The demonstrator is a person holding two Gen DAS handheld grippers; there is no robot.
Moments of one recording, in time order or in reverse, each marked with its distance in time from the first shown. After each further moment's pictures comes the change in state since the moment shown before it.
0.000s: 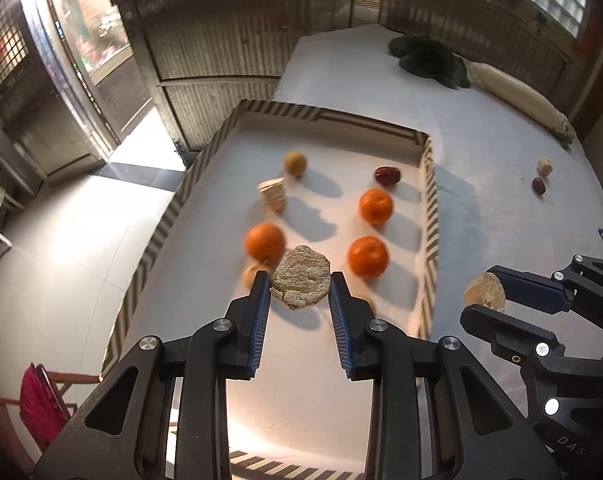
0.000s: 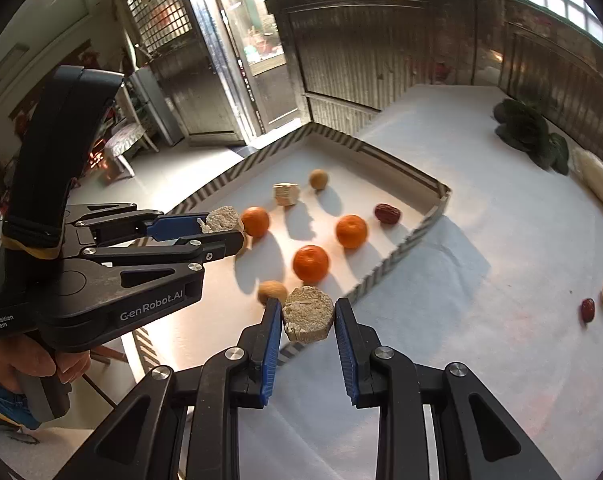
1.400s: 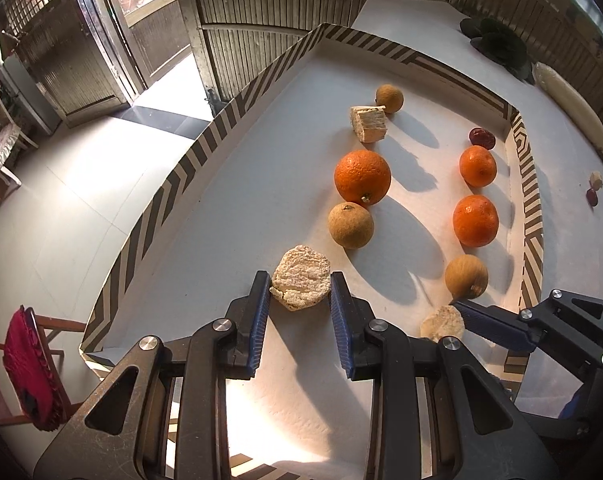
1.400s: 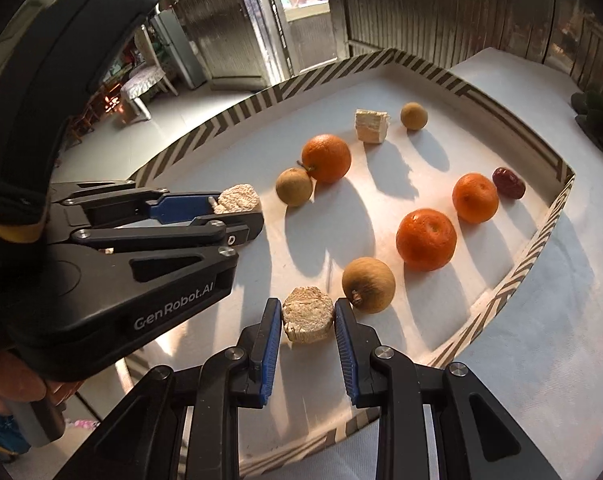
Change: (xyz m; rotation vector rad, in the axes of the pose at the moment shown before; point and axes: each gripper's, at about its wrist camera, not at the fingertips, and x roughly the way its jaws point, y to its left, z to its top) left arm 0.055 0.053 -0.031 -0.155 0.111 0.048; right arm 0.104 0.052 -0.001 -0.105 0.169 0.037
